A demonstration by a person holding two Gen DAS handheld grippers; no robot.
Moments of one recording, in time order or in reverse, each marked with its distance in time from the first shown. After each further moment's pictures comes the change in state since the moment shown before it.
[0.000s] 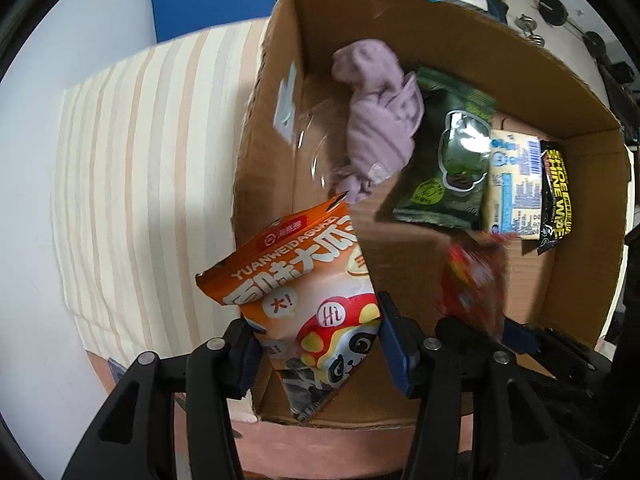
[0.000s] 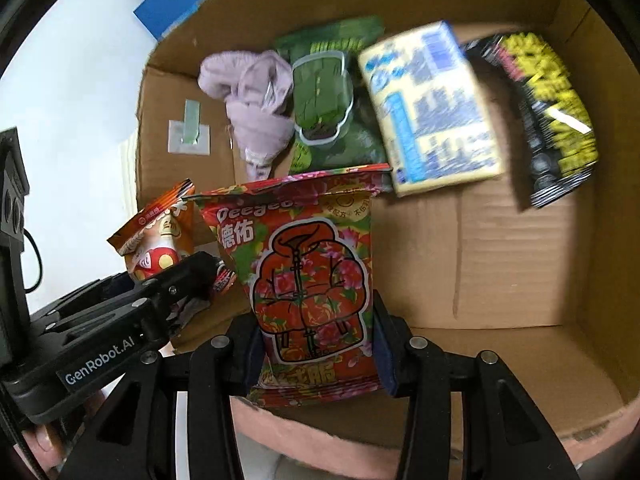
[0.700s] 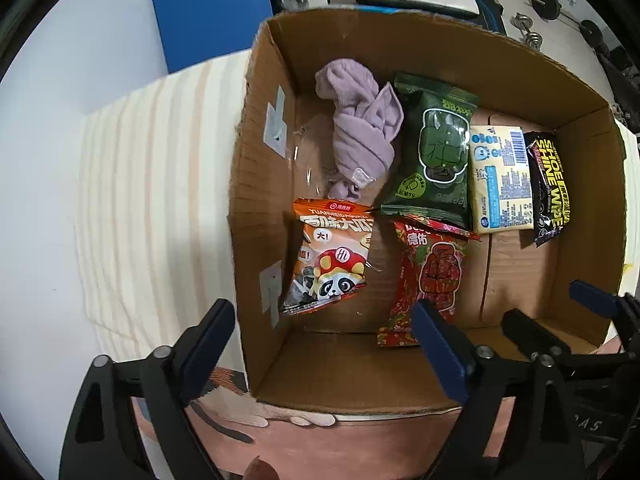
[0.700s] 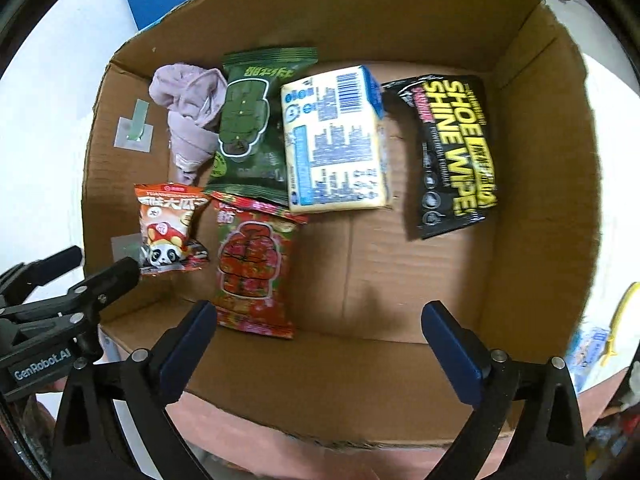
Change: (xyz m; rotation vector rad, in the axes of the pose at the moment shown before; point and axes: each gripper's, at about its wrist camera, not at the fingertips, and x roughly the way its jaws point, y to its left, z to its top) left arm -0.018 -0.022 -0.018 0.051 -0.111 0.101; right arm -0.041 -0.014 0.001 -0.126 -0.053 -0.288
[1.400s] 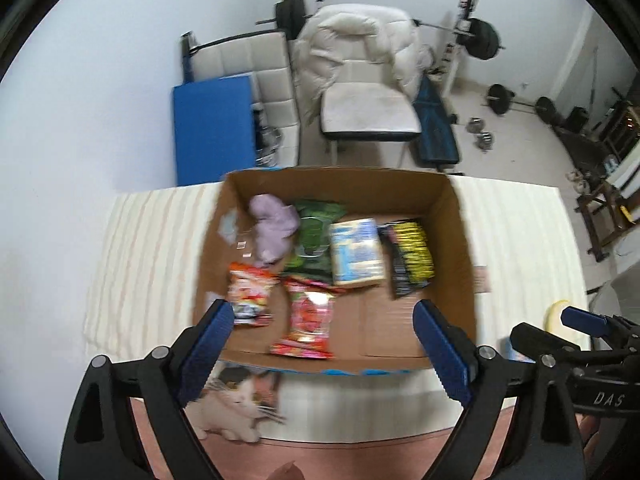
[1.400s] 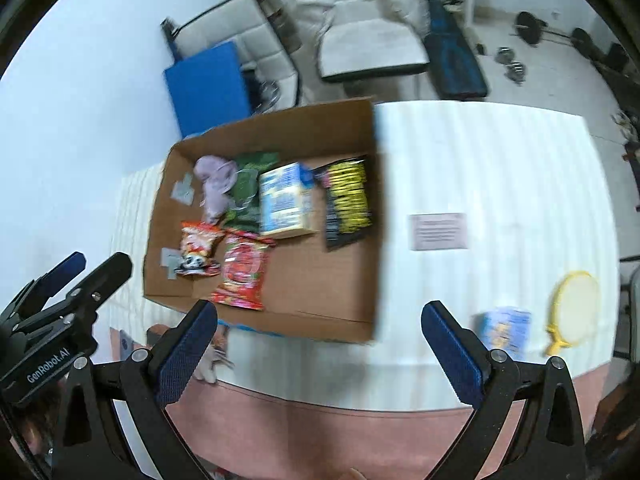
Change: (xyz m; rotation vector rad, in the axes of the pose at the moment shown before) left arm -0.143 -0.098 -0.091 -0.010 -0.496 -0.072; right arm -0.160 -0.102 -0.112 0.021 -0.344 0.065
